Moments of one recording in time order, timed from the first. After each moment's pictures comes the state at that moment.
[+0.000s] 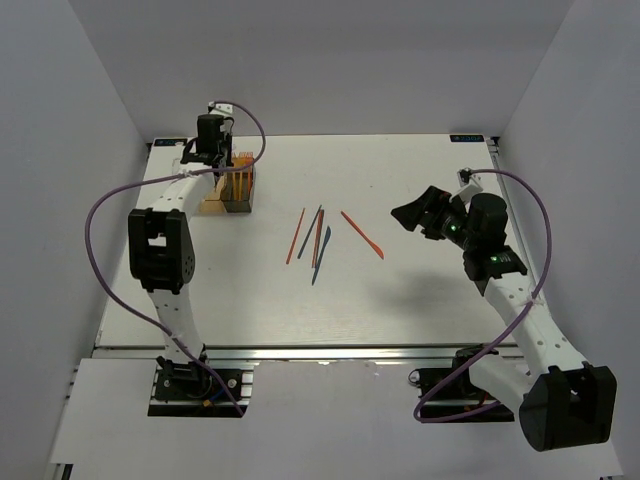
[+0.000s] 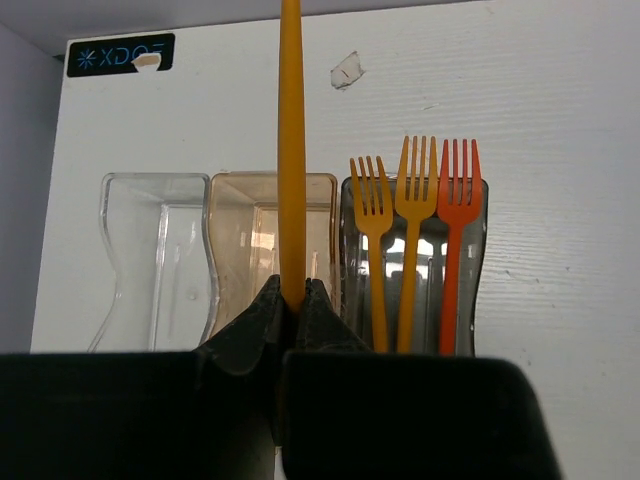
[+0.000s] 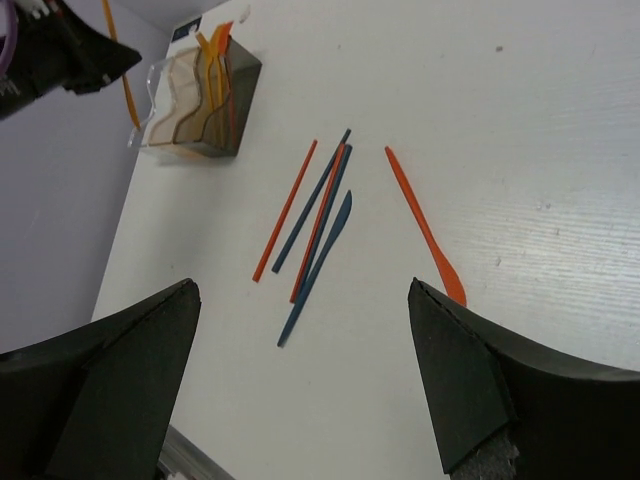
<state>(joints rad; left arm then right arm) -0.11 1.98 1.64 -0.18 -0.26 0.09 0.18 1.01 0.74 -0.02 -0.40 0.59</state>
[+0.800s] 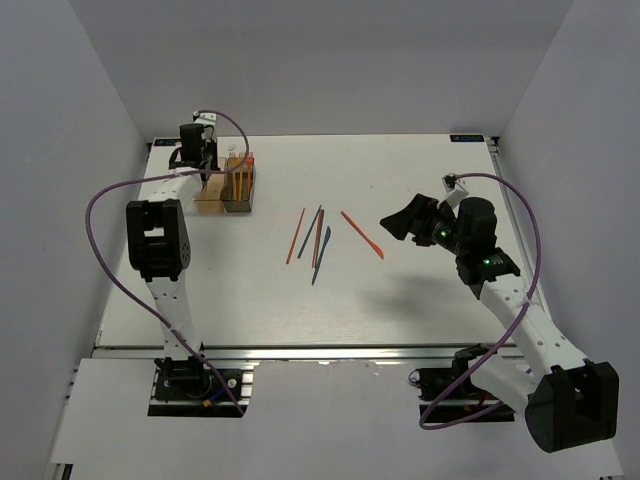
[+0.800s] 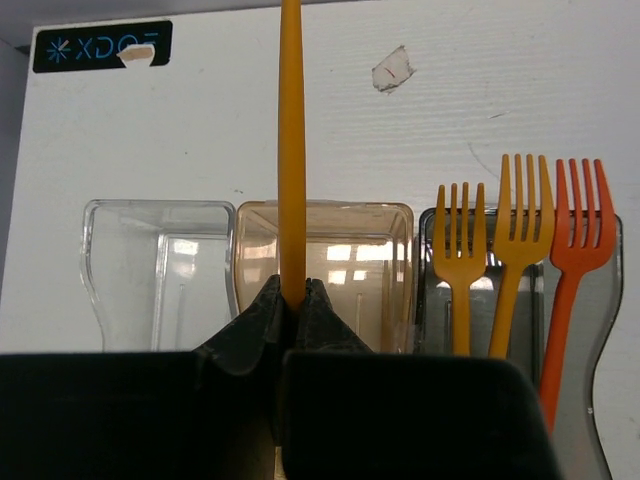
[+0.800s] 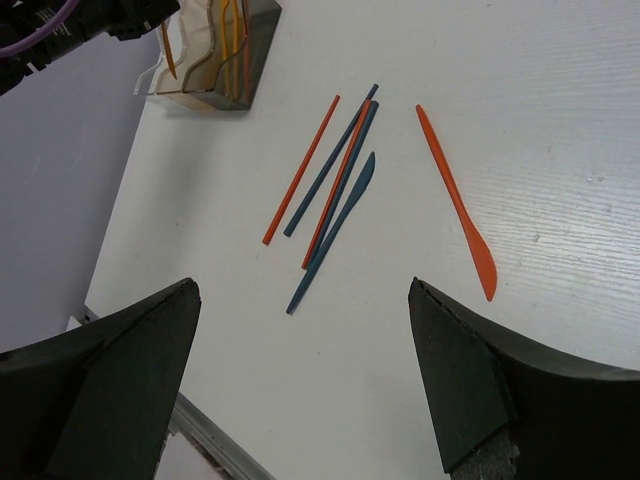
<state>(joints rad) 0.02 2.14 1.66 -0.03 -0.10 0.13 0.25 1.01 0.71 -0.03 -0.42 0.56</state>
